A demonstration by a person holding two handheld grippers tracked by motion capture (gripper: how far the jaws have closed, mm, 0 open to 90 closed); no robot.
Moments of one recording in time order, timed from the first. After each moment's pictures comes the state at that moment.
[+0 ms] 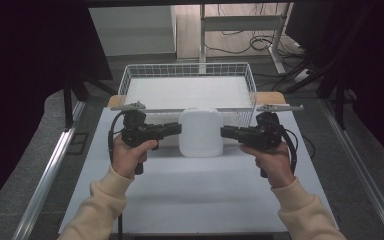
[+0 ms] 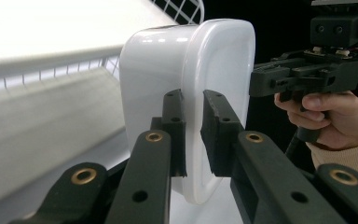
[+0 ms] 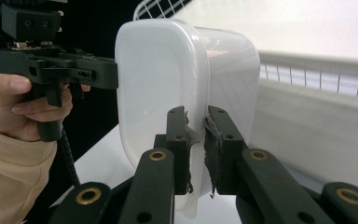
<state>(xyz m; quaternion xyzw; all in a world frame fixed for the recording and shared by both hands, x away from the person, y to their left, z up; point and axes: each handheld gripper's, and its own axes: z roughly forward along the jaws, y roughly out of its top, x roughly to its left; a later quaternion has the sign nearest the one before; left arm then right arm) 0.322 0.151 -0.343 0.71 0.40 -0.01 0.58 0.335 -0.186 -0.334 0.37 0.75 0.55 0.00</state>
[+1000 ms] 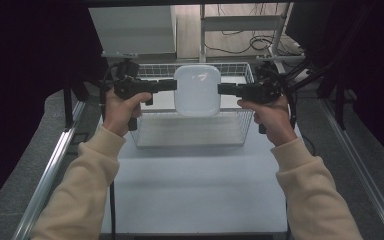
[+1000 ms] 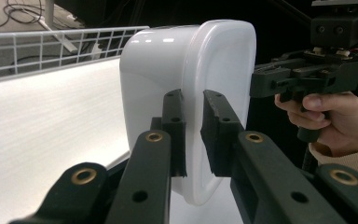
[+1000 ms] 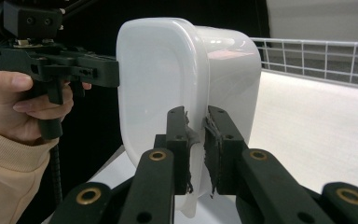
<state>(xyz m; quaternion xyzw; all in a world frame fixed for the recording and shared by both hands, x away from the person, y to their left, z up) 0.385 0.167 -0.270 0.71 0.39 0.01 0.59 0.397 -0.172 -0.262 0.35 0.75 0.56 0.02</state>
